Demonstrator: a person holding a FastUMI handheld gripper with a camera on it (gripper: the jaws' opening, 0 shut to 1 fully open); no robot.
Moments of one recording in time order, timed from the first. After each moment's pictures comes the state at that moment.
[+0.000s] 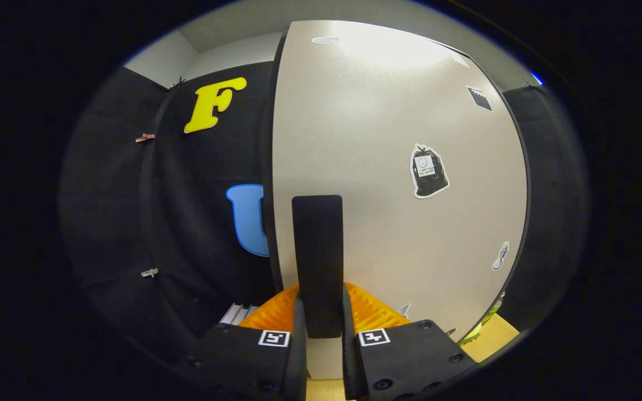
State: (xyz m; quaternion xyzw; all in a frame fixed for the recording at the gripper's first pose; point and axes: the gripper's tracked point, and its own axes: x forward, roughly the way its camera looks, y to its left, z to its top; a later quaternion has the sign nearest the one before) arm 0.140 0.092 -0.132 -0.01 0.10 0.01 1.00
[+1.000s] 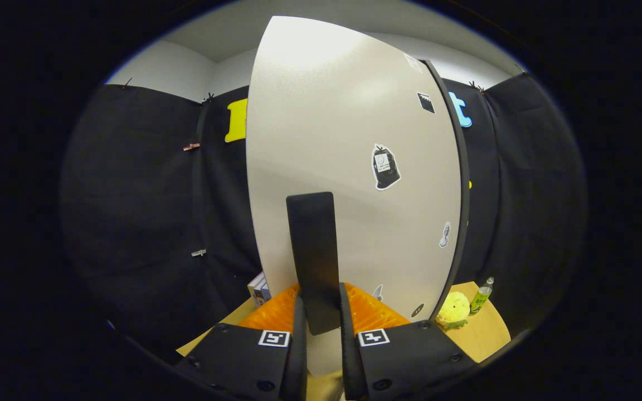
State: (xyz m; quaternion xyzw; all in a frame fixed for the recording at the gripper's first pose) arm 0.001 0.025 -0.101 0.02 0.12 0.11 0.99
